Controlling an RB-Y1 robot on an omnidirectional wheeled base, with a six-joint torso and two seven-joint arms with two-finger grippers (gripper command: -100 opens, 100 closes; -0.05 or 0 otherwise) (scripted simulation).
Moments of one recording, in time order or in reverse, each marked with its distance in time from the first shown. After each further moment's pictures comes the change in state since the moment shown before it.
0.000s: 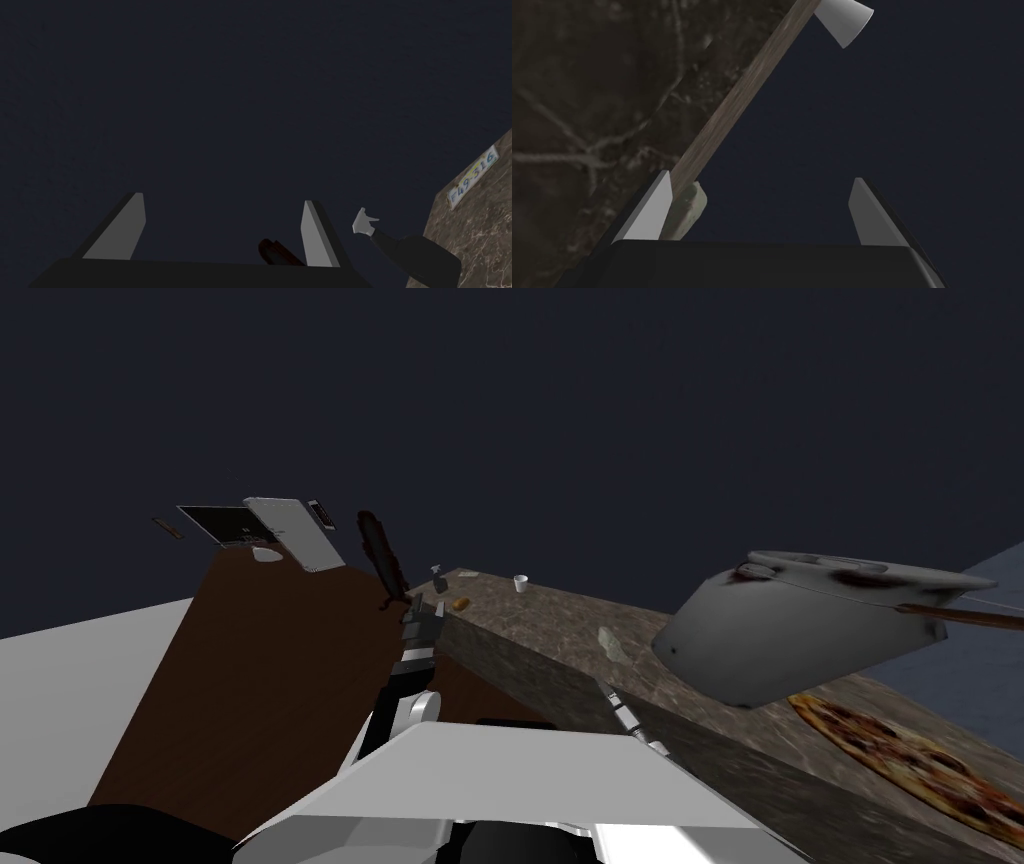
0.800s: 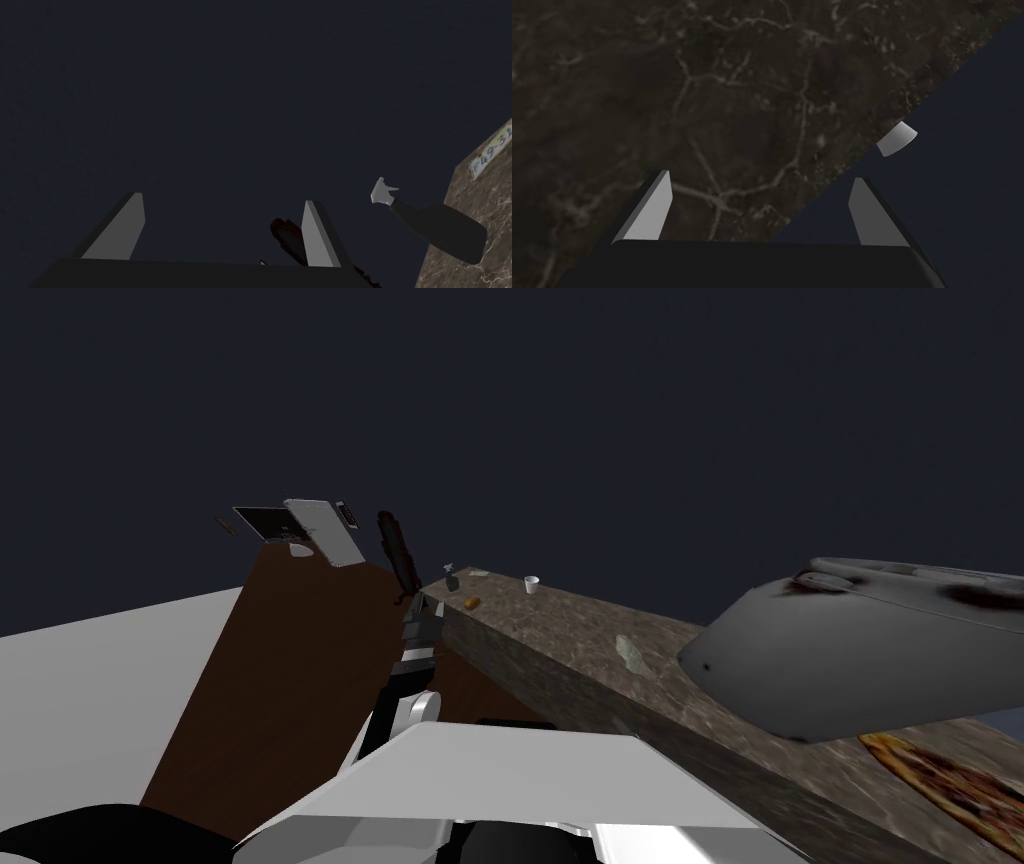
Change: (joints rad) left arm 0.000 0.000 0.000 0.000 0.000 0.000 0.000; right arm 0.076 -0.188 0.026 0.168 0.064 -0.004 0.032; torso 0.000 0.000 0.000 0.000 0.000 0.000
